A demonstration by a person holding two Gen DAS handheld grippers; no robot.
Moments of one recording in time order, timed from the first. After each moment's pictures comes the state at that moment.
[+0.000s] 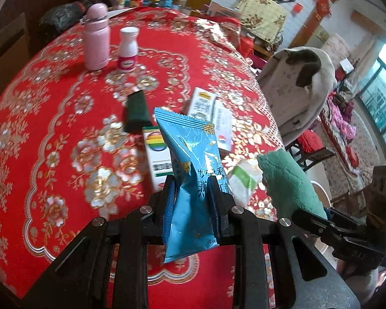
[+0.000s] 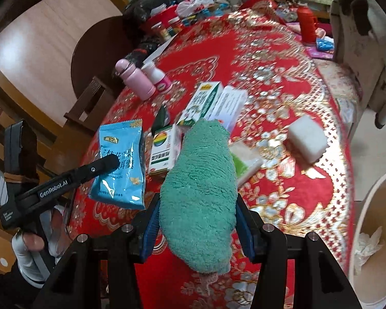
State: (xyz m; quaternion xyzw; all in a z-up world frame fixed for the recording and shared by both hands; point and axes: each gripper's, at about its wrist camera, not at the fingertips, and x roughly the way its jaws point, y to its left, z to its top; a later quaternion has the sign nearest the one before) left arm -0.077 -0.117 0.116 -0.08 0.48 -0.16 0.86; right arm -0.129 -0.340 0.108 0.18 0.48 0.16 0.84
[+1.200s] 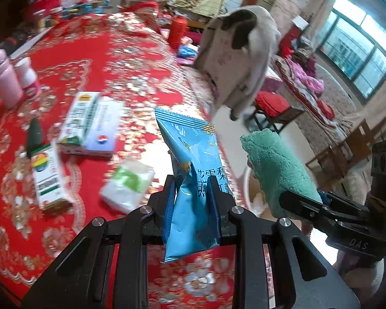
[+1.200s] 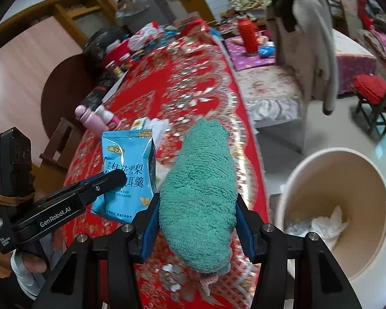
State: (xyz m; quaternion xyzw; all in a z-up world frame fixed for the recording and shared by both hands) left arm -0.100 -0.281 0.123 0.00 0.48 -0.30 0.83; right arm -0.190 -0.464 0.121 0.23 0.44 0.03 0.87
